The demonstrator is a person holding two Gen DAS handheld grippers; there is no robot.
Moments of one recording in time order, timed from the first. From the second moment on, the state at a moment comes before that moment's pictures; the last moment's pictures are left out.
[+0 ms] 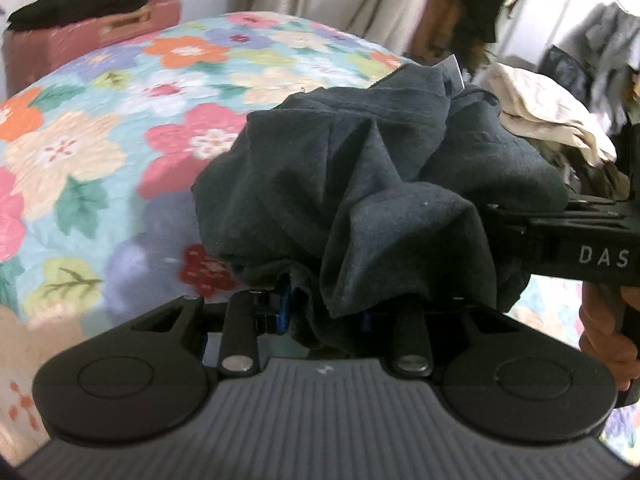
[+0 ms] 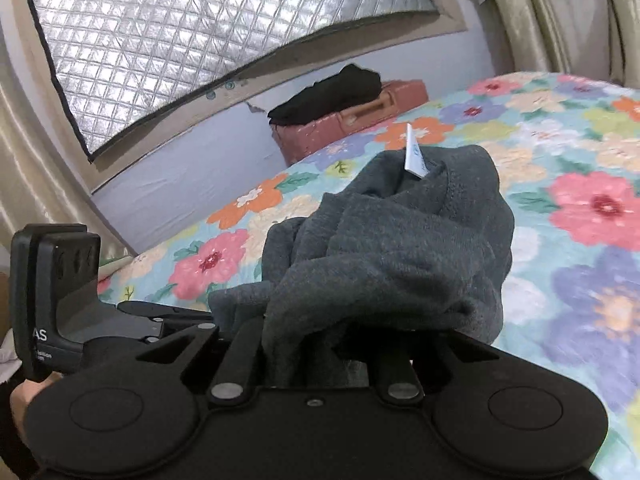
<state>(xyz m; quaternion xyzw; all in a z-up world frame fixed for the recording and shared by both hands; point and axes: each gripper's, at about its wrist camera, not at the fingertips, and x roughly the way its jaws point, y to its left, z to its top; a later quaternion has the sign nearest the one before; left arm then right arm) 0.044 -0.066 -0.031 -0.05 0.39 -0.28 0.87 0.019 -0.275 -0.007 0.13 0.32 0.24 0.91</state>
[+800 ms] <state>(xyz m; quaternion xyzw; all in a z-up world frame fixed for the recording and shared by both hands) -0.007 -0.184 0.011 0.01 0.40 -0.29 0.87 -0.069 -0.337 0.022 0.07 0.26 0.15 0.95</state>
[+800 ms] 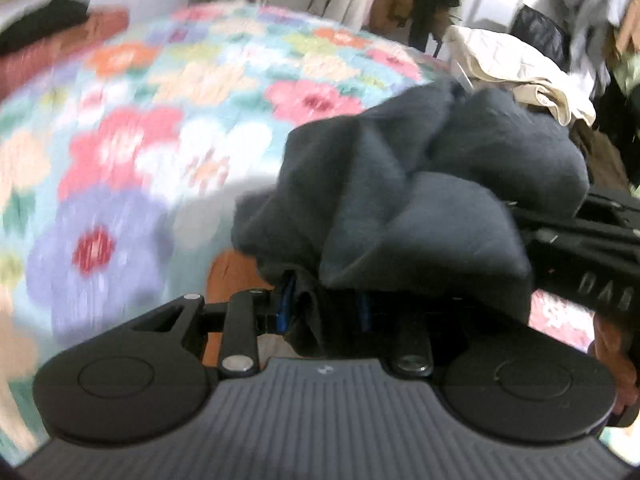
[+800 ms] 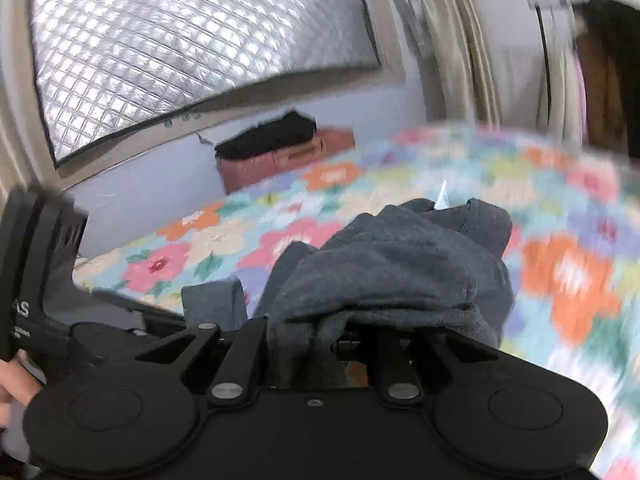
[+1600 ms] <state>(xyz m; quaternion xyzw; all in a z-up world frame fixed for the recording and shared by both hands) 0.073 -0.230 0.018 0.02 0.42 -0.22 0.88 0.067 -0.517 0.027 0.05 0.32 0.04 0.95</state>
